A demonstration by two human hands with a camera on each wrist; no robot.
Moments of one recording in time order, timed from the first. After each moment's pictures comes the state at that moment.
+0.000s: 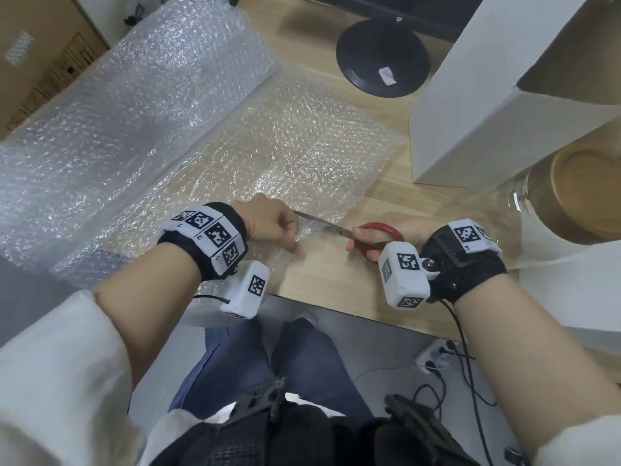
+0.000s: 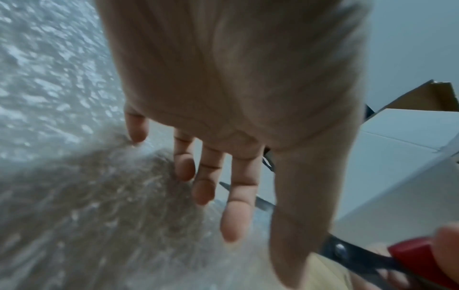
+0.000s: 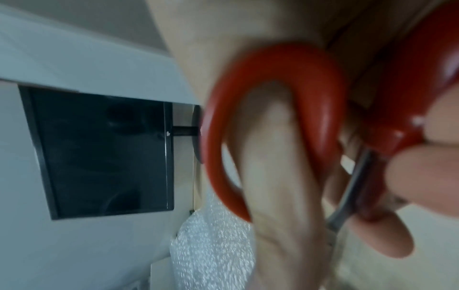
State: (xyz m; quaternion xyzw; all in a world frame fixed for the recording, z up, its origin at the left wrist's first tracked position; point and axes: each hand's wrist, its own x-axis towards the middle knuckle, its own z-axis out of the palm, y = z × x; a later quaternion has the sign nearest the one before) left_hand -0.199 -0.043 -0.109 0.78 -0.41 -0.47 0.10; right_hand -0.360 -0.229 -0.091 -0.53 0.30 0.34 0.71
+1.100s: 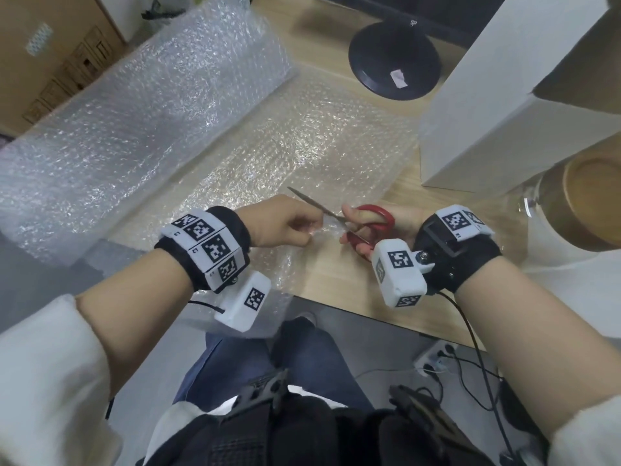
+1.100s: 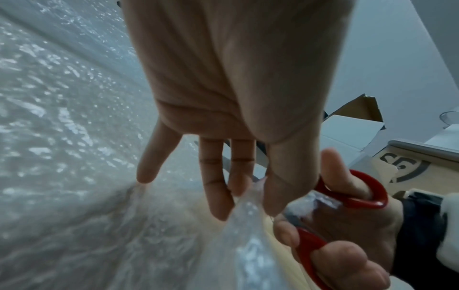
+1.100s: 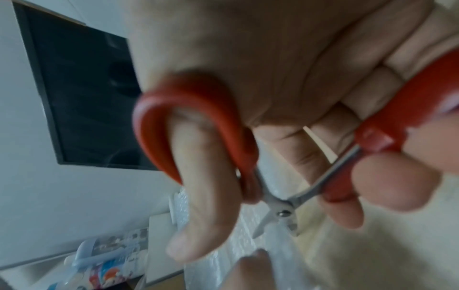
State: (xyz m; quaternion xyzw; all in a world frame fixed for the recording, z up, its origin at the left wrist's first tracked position) left_hand -0.208 -0.034 -0.094 0.72 -0.55 -0.40 0.18; right_hand -0.332 -0.212 -0.082 -0.54 0.31 0.40 0.68
